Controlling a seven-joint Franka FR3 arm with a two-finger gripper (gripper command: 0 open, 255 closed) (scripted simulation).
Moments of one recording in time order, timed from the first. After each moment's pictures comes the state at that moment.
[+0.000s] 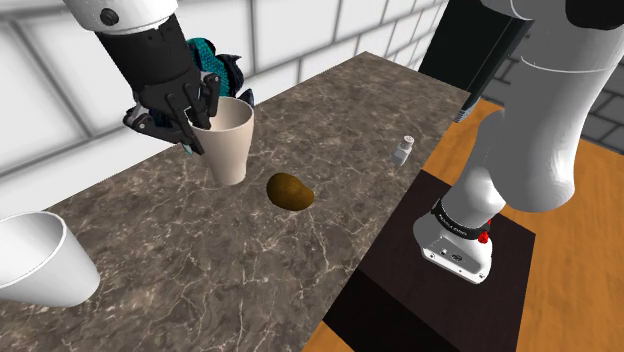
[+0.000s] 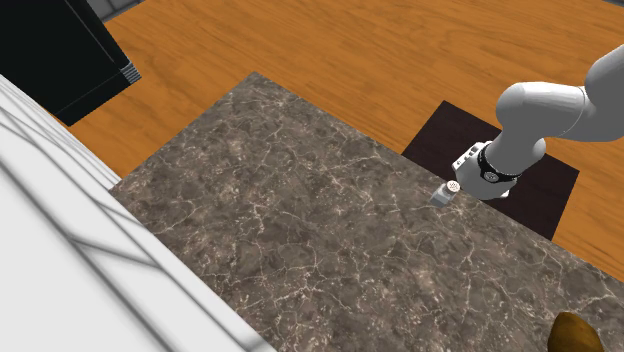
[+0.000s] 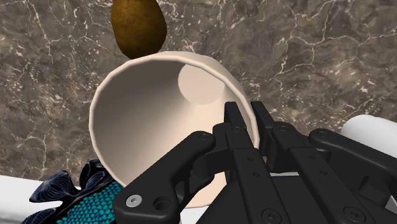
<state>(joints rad) 0.47 0.31 0.46 -1.43 -0.16 1.53 0.80</state>
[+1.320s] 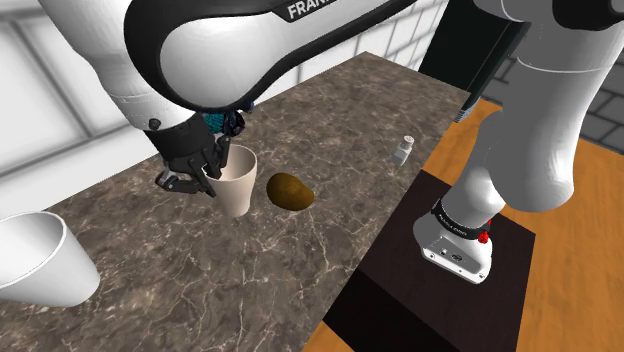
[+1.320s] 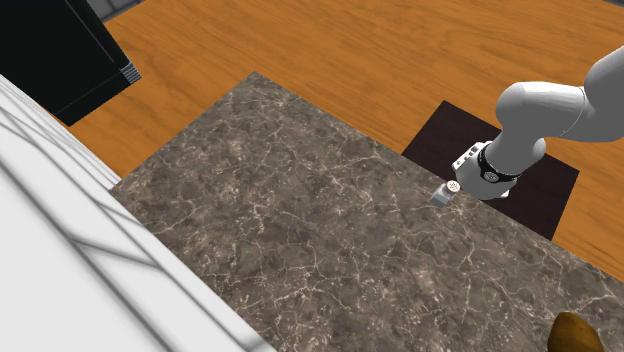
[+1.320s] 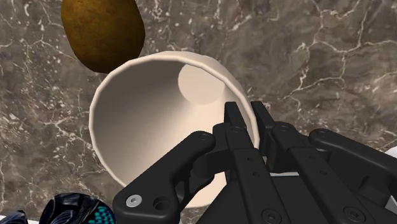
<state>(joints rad) 0.45 0.33 0.45 -1.67 -0.18 1.79 0.82</state>
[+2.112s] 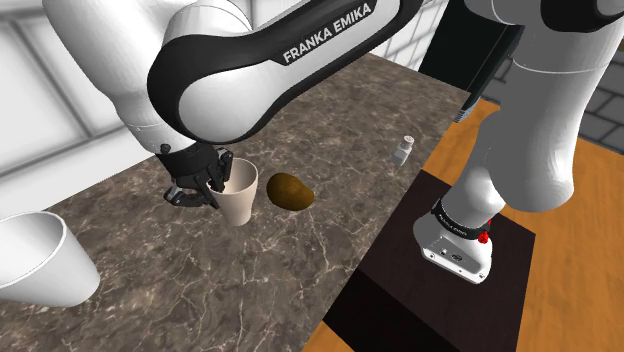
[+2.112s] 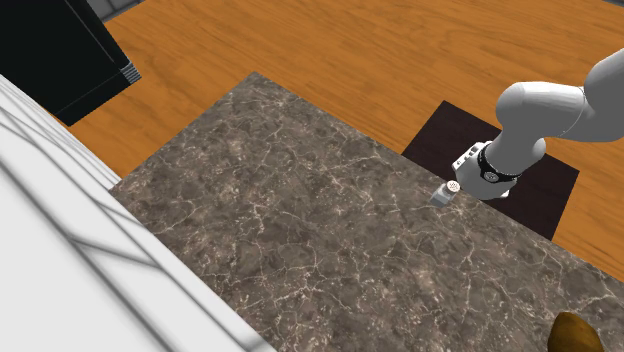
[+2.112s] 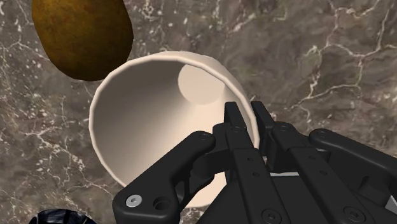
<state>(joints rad) 0.45 0.36 0.44 -1.73 -0.19 1.88 0.84</state>
